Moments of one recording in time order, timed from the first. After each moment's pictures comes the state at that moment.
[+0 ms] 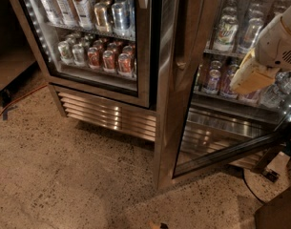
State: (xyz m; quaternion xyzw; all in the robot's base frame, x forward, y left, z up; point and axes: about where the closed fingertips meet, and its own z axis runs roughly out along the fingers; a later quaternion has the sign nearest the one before) arm 0.498 -0.222 0.924 -0.61 0.77 0.05 0.19
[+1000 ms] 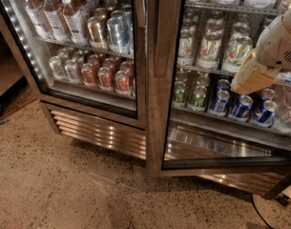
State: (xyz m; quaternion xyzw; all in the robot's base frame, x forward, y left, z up) arm 0.498 -0.222 0.924 -0.61 0.77 0.05 0.19
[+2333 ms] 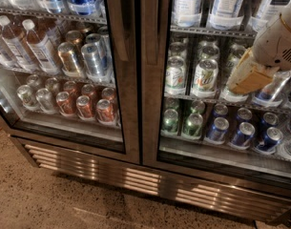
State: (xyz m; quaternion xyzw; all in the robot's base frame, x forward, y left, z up) arm 0.498 -0.222 0.924 -0.61 0.77 0.05 0.19
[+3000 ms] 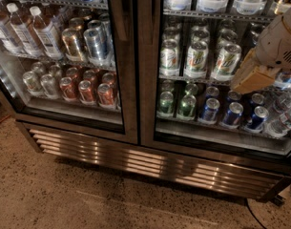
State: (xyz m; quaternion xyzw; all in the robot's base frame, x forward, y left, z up) arm 0.498 -0.222 0.924 -0.61 0.77 0.05 0.19
